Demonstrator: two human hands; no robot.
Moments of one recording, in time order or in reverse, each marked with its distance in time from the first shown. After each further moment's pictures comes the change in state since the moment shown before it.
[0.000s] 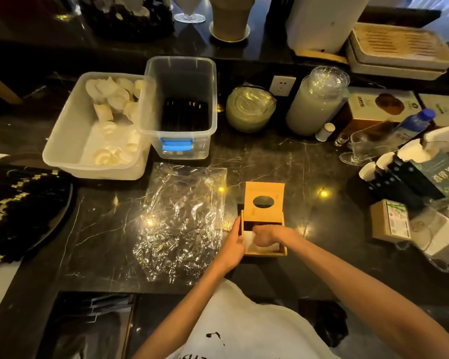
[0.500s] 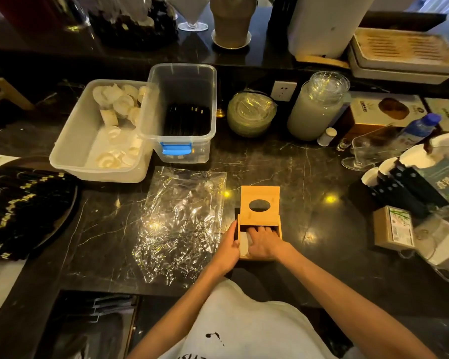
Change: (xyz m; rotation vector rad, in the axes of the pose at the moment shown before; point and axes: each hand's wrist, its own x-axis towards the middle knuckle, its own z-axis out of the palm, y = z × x) left_hand 0.004 -0.005 0.004 0.052 0.096 0.009; right_hand 0.015 0.013 0.030 0.037 0.223 -0.052
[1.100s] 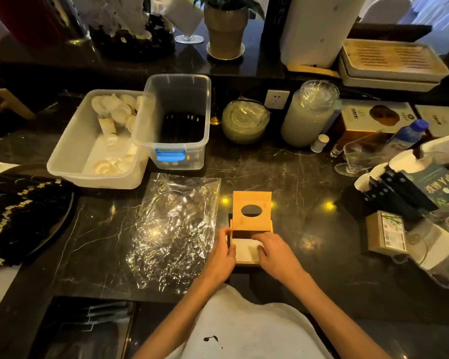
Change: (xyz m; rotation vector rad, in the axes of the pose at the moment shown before) left_hand -0.007 -0.004 0.008 0.233 0.129 -0.010; right_hand -0.058 0.033 0.007 0.303 0.464 -0.117
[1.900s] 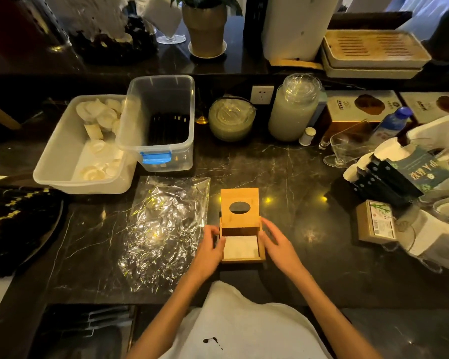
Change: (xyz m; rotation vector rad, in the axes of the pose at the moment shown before) left_hand -0.006 0.018 -0.014 -0.089 -0.026 0.003; right_hand -0.010 0.032 -0.006 0.795 0.035 0.238
